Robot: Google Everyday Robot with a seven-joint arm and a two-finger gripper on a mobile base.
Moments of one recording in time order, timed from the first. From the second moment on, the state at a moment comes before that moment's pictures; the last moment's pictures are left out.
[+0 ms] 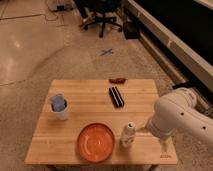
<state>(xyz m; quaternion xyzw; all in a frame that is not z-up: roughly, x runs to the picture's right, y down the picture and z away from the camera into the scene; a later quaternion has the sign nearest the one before) 0.194 0.212 0.635 -0.29 -0.18 -0.40 0.85</state>
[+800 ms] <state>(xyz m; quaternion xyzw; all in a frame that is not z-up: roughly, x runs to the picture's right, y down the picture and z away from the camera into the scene) 0.140 0.198 0.631 -0.27 -0.21 -0.45 0.82</state>
